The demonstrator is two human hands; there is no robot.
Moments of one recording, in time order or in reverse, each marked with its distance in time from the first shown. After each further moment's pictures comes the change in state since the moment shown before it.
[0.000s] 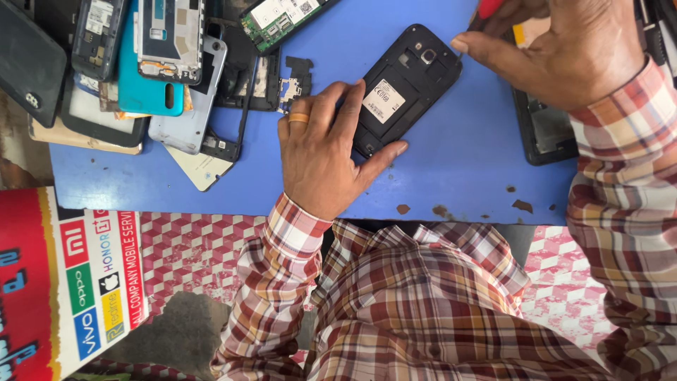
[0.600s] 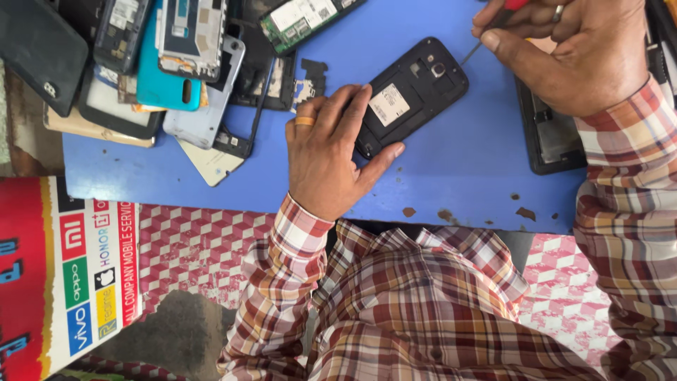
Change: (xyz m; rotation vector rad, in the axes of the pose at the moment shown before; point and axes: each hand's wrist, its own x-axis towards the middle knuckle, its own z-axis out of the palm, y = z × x) left_hand -0.004 -0.002 -0.009 -0.077 0.028 -0.031; right_hand -0.002 0.000 0.003 0.373 0.041 0.126
